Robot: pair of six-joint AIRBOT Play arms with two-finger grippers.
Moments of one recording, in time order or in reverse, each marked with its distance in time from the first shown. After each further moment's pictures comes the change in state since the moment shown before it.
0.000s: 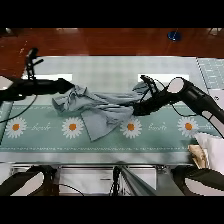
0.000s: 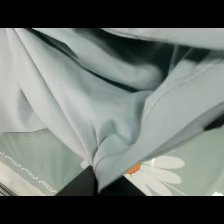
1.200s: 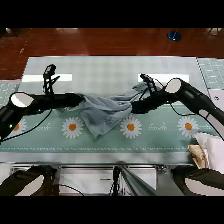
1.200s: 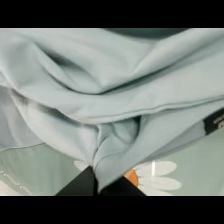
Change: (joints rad) left arm -0.219 0.061 -0.227 -0.058 0.240 -0.006; right arm 0.000 -0.027 0.000 0.024 -0.072 -0.016
